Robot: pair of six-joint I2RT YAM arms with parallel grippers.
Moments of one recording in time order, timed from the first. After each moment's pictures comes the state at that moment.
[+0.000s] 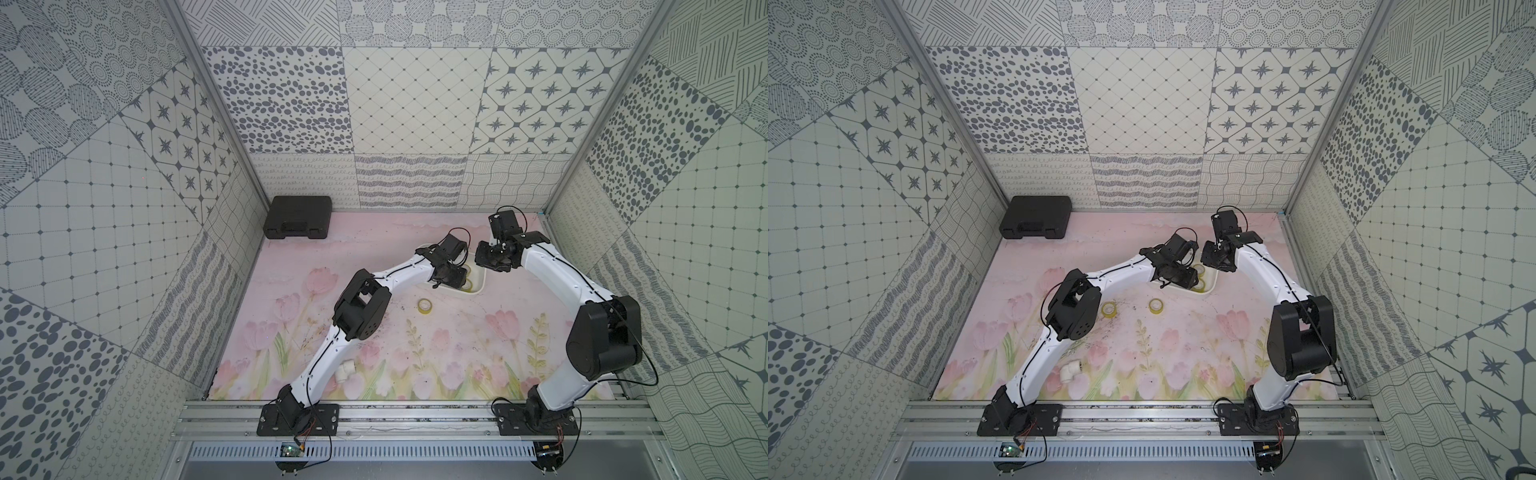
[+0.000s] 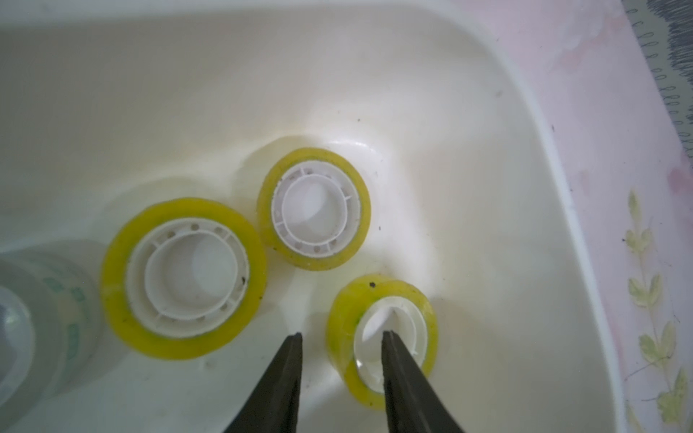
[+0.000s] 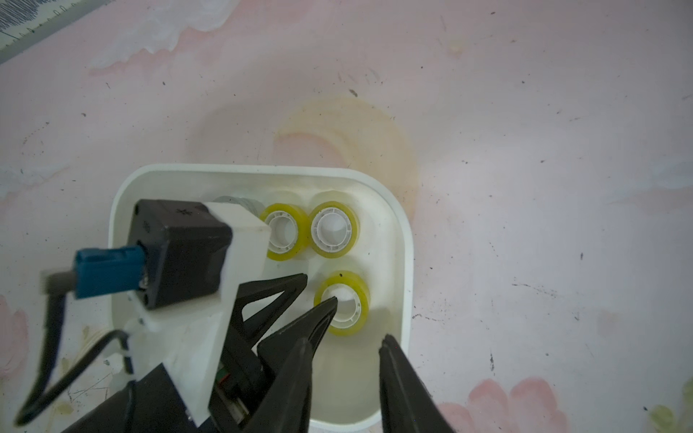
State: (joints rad) left arm -0.77 2.47 2.09 -0.55 0.21 -0.28; right arm 0.23 1.65 1.37 -0.77 0.03 0.49
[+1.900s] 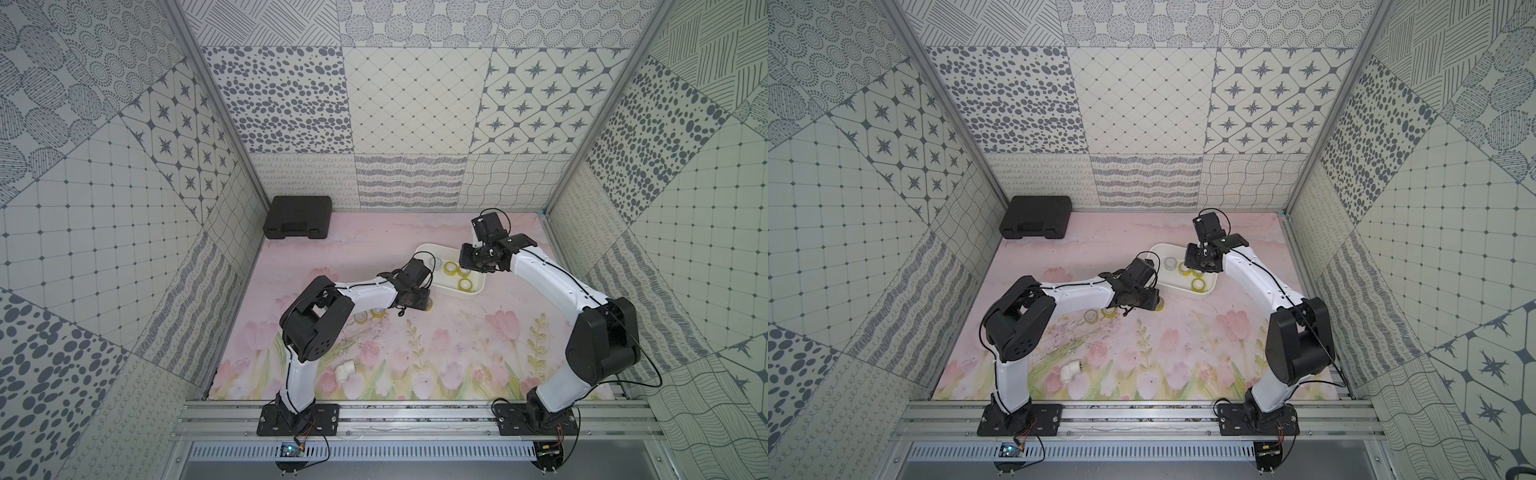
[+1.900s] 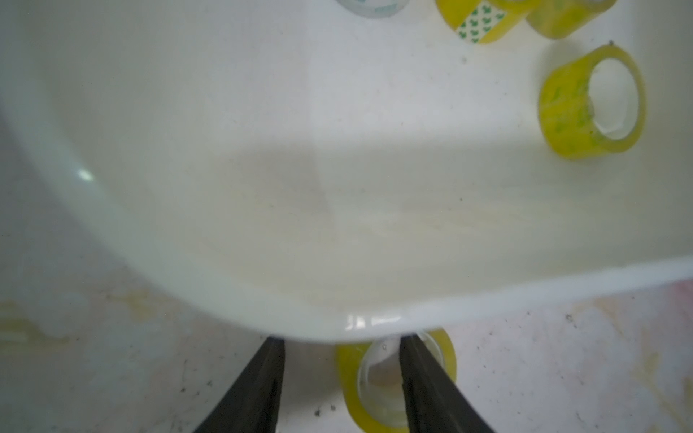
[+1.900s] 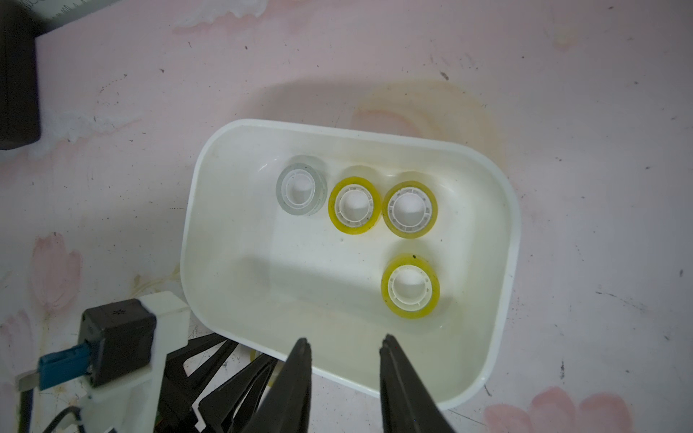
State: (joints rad) left arm -0.74 1.99 1.26 -0.28 0.00 -0.45; right arm 0.37 1.64 1.36 -0.73 0.01 0.50
